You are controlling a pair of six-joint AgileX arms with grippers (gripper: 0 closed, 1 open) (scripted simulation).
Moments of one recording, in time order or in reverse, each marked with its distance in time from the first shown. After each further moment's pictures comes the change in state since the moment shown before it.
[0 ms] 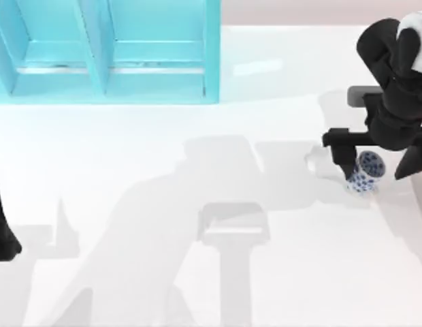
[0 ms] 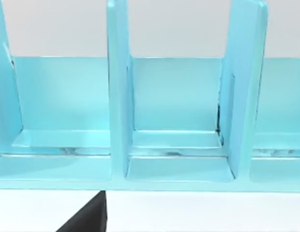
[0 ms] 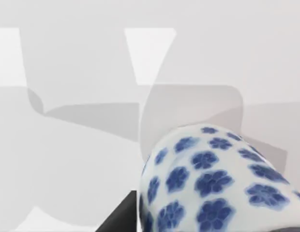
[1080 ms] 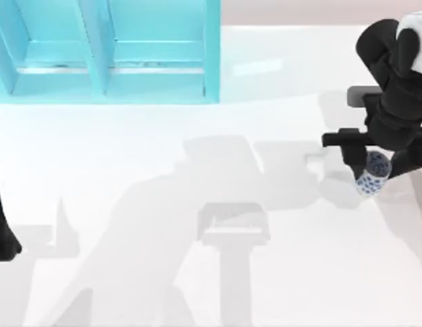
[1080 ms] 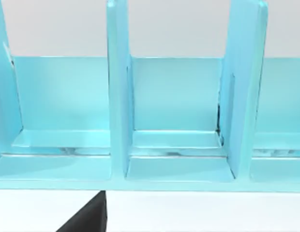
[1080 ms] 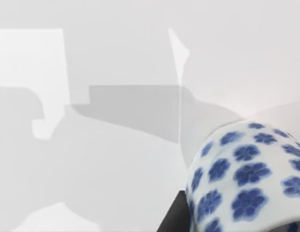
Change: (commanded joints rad) left arm 0.000 0.000 0.000 0.000 0.000 0.000; right arm -0.001 -0.002 0.001 -0.001 0.001 0.001
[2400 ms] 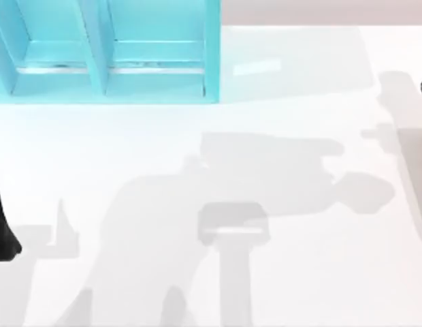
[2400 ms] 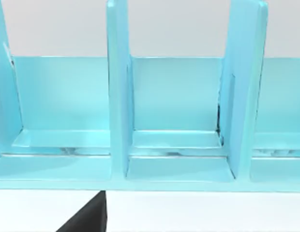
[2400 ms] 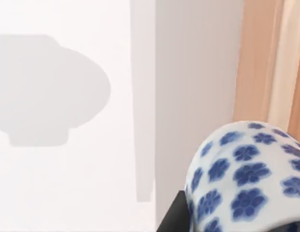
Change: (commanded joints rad) left arm 0.000 0.000 0.000 0.000 0.000 0.000; right arm -0.260 -0.129 0.213 -0.342 -0.001 -0.261
